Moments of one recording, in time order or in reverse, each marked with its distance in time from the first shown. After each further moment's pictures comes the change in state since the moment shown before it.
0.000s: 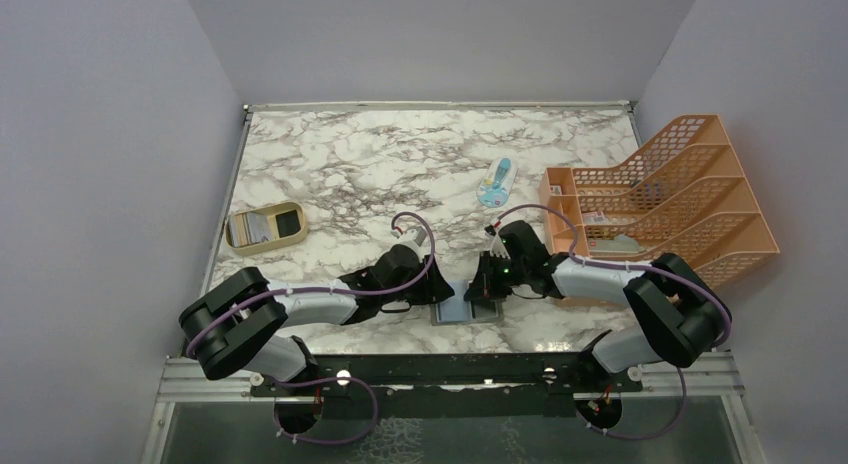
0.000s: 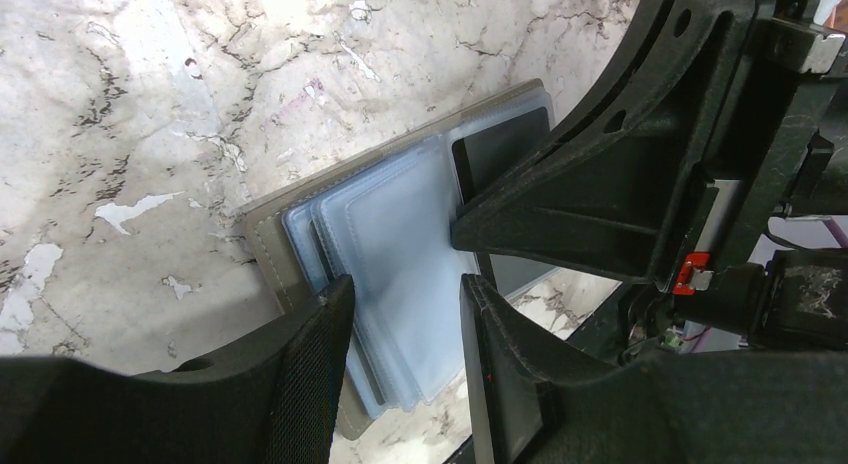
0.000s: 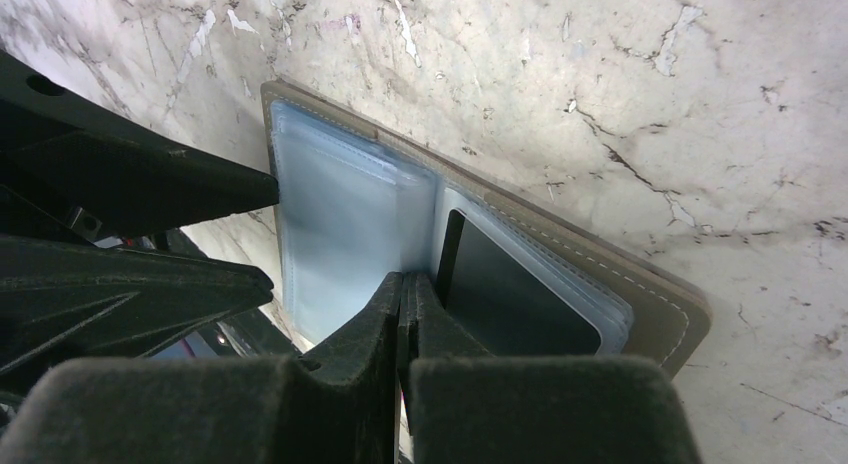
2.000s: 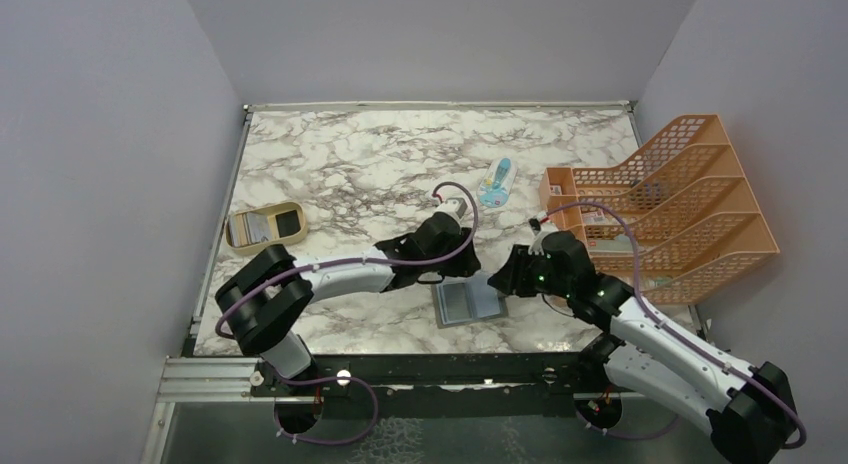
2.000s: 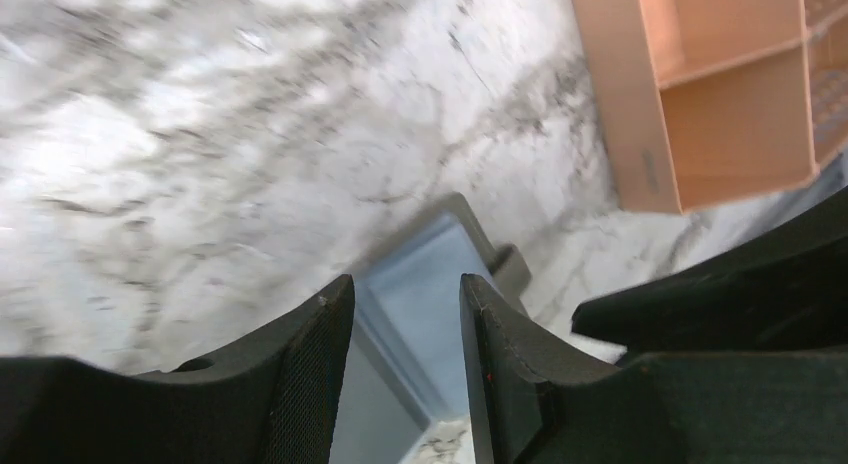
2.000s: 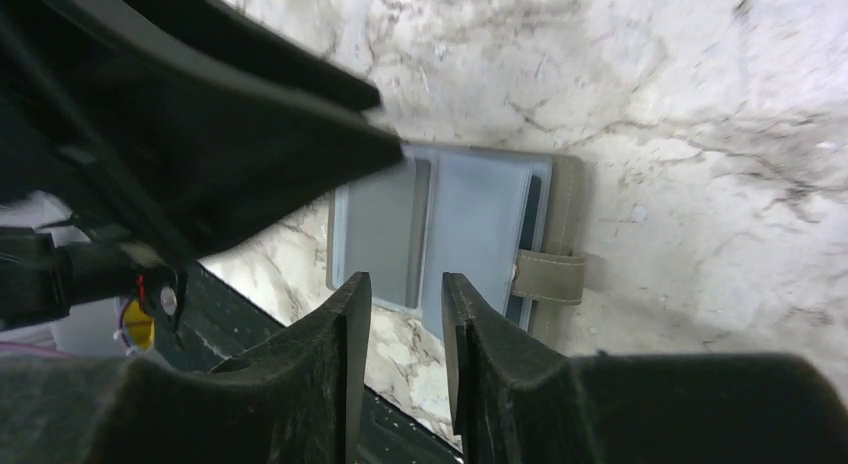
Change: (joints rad) left arm -0.032 0.214 0.388 -0.200 -0.057 0.166; right arm 0.000 -0.655 -0.053 -0.325 0.288 -0.005
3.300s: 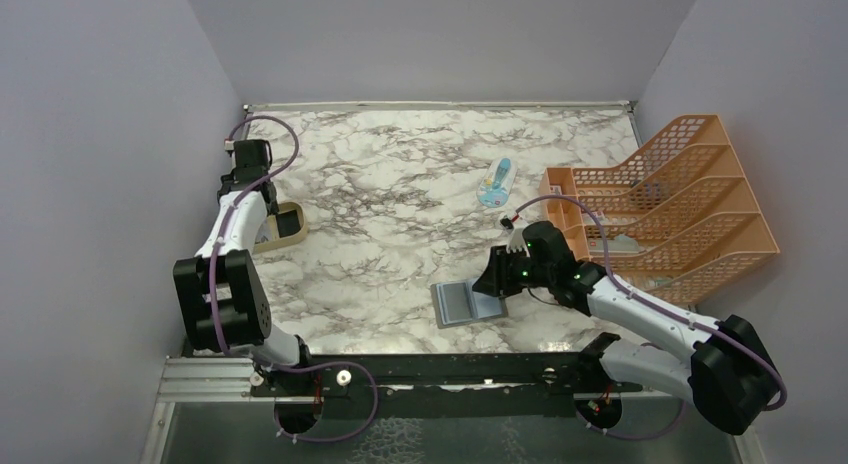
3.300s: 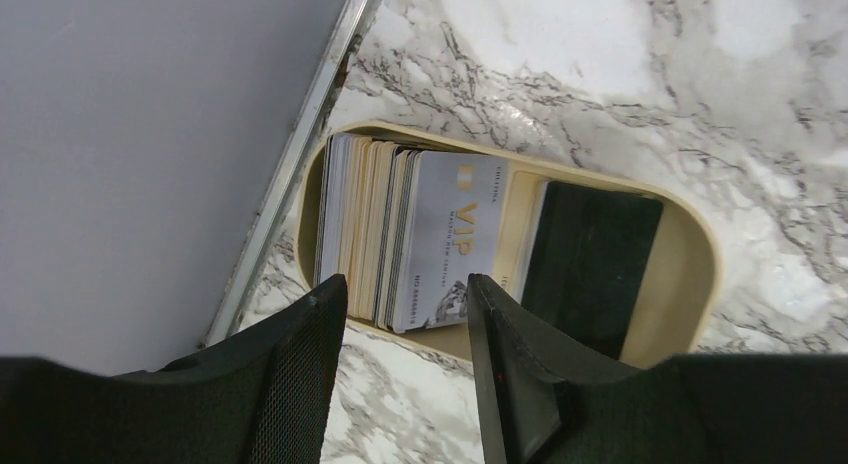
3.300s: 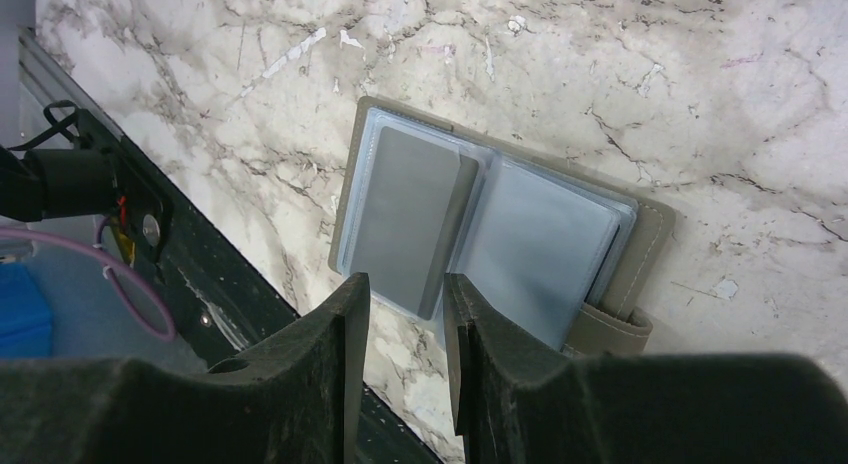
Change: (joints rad) left arm 1.134 -0.117 0.237 -0.607 -0.425 0.679; right arm 0.000 0.270 0.024 0.163 -0.211 -0.142
